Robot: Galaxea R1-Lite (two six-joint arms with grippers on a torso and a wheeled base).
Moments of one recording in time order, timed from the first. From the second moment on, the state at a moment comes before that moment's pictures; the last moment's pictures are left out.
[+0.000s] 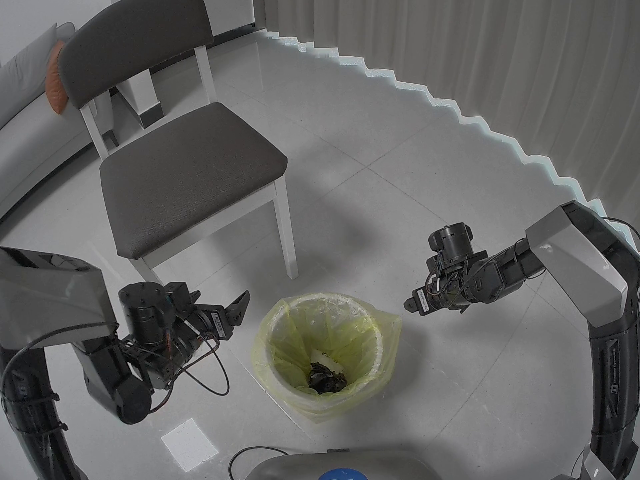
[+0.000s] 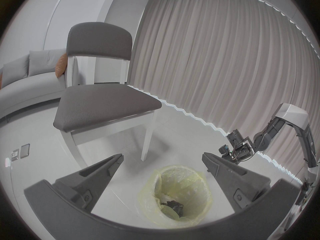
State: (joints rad) left arm -0.35 2.12 -0.41 -1.50 0.07 -0.21; right arm 0.33 2.42 -1.44 -0.13 -0.17 -0.03
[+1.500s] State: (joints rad) left arm -0.33 2.37 -0.91 -0.78 0.07 -0.15; right arm 0.36 2.42 -1.40 -0.14 -0.18 -0.07
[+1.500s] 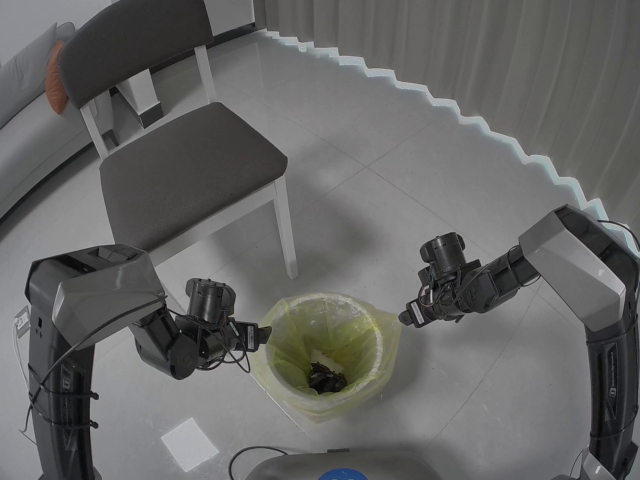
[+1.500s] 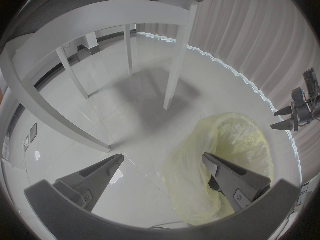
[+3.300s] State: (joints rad) left arm -0.24 2.38 -1.15 -0.59 0.05 -0.12; right arm 0.37 2.62 -1.65 -0.07 -0.17 -0.16
